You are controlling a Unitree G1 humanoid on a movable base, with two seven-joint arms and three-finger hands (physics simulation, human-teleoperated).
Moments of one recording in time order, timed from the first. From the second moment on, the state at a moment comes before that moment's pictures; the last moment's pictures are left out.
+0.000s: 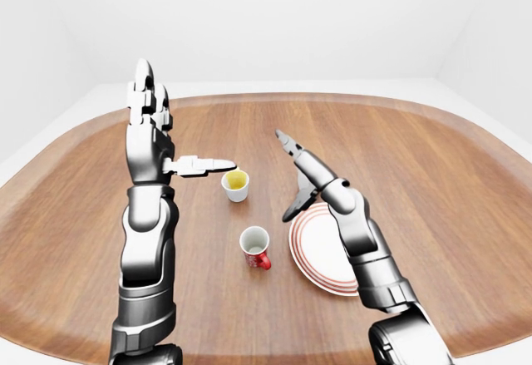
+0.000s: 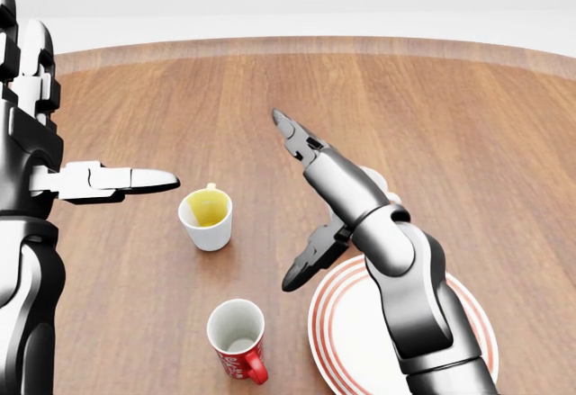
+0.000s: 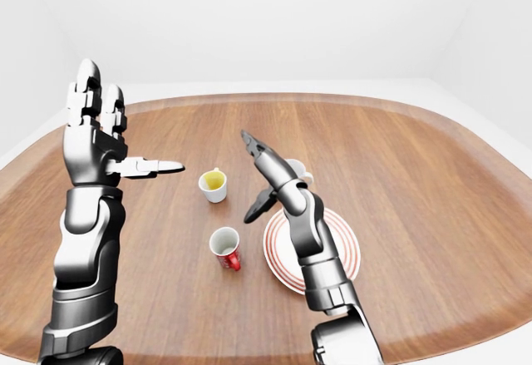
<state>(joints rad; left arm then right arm) -0.39 0.15 0.15 -0.24 -0.06 0.09 0.04 -0.51 -0.04 0.07 0.19 -0.62 0.09 0.39</state>
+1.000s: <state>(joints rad) -0.39 0.16 0.15 -0.23 -0.08 0.09 0.04 -0.65 0.06 0.12 0.67 -0.71 0.09 0.28</state>
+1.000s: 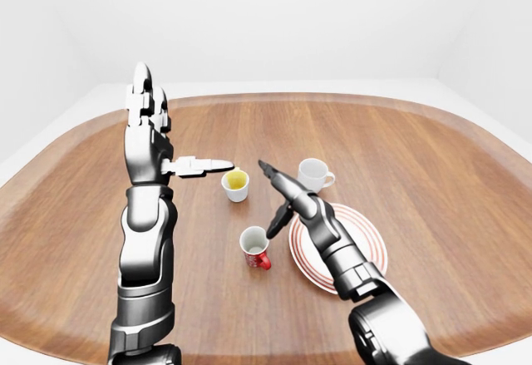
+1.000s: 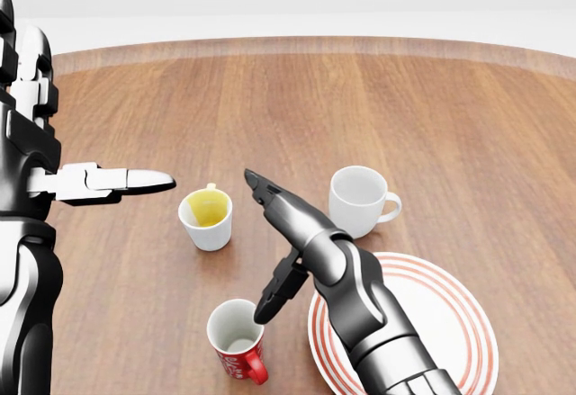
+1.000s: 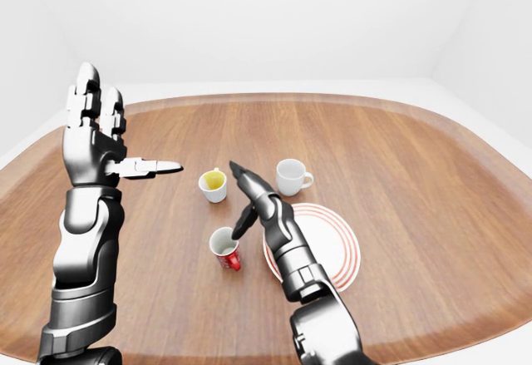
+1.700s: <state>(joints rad) -0.38 0.16 0.16 -0.21 -0.08 0.09 0.04 -0.74 0.14 0.14 1.02 -0.75 0.09 0.17</state>
